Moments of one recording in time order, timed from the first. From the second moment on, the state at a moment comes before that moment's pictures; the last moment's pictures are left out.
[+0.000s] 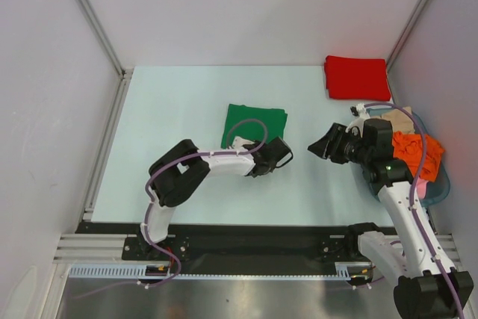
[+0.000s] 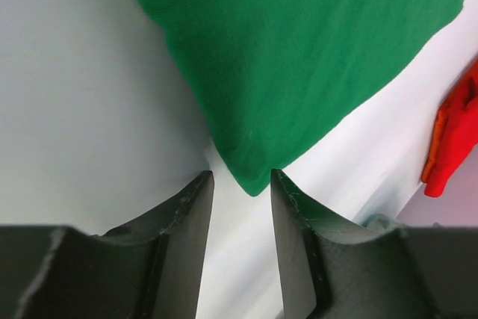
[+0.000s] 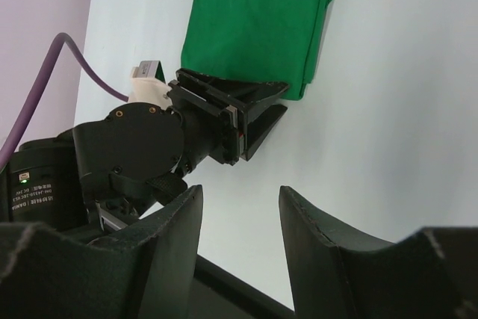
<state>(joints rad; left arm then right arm) -0.99 2.04 1.29 -0.31 -0.52 -2.02 0.11 0.85 0.79 -0.51 -0.47 0.48</state>
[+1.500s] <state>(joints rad) -0.97 1.95 1.11 -0.12 -0.56 -2.03 0.08 0.89 0.80 -0.49 -0.54 0.47</state>
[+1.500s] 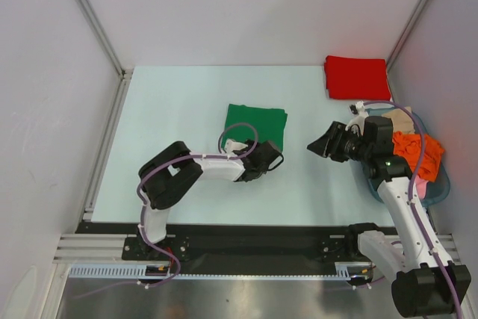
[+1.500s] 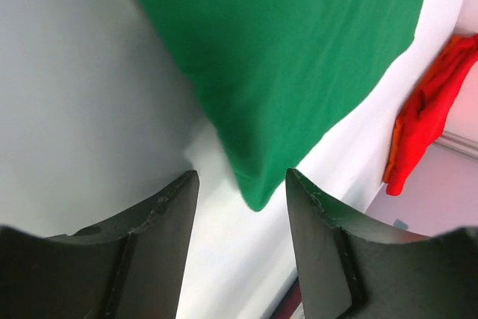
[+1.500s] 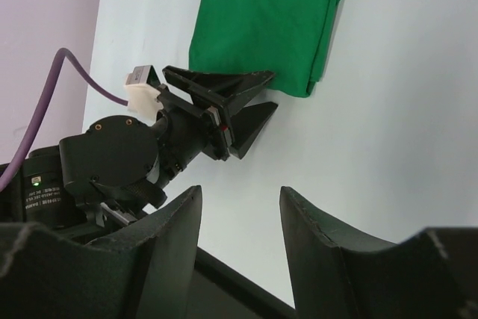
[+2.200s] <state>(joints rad) -0.97 2.05 1.20 -0.09 -0.55 -2.02 0.01 0.99 0.79 -0.39 -0.60 0.52</state>
